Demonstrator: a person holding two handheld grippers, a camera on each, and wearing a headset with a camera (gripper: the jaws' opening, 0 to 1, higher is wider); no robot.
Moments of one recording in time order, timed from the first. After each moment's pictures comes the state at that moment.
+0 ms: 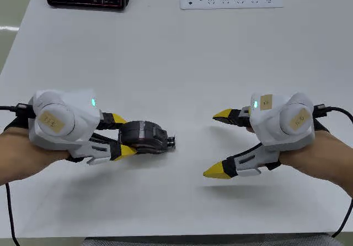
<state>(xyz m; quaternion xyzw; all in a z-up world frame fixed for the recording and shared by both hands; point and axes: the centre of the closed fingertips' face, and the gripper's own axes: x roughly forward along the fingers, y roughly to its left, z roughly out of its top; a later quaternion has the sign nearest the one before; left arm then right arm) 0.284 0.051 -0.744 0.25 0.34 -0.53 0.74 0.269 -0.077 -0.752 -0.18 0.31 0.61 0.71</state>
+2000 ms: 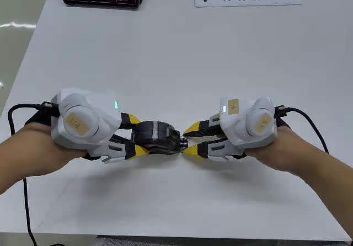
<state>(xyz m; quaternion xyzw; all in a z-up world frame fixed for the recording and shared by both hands) 0.285 0.052 -0.748 0.28 0.35 -0.53 0.72 0.279 -0.005 -0.777 -0.19 0.24 0.67 0.67</state>
